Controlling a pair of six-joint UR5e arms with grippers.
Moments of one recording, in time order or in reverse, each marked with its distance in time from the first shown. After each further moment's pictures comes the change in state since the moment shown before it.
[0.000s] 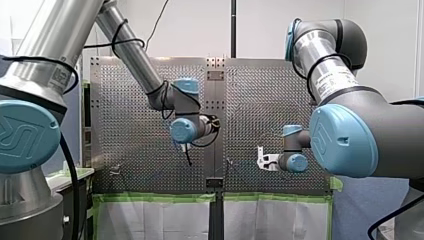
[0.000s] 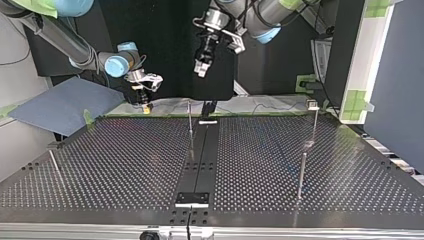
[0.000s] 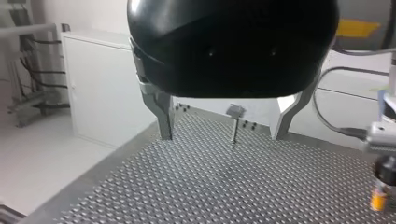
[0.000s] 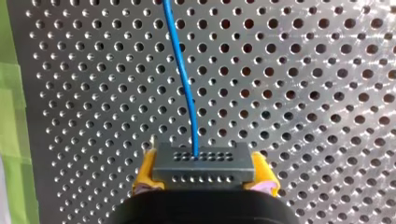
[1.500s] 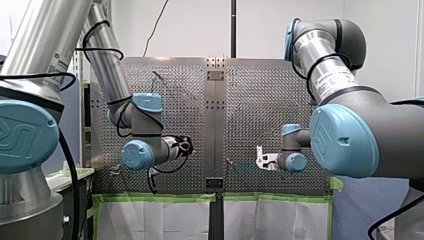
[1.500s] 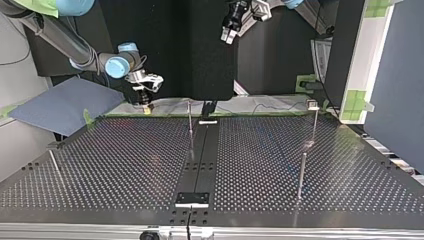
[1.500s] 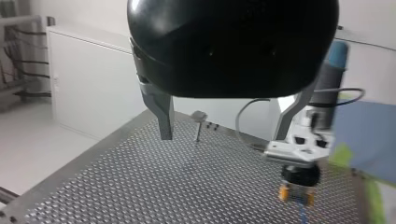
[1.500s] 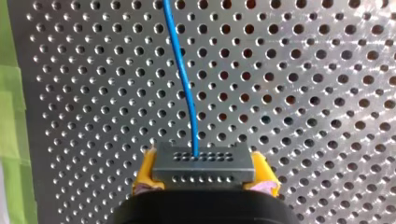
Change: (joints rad) left arm -0.010 0.046 -0.388 0.229 -0.012 -0.026; right arm 0.006 0.000 -0.014 0.022 0.007 -0.008
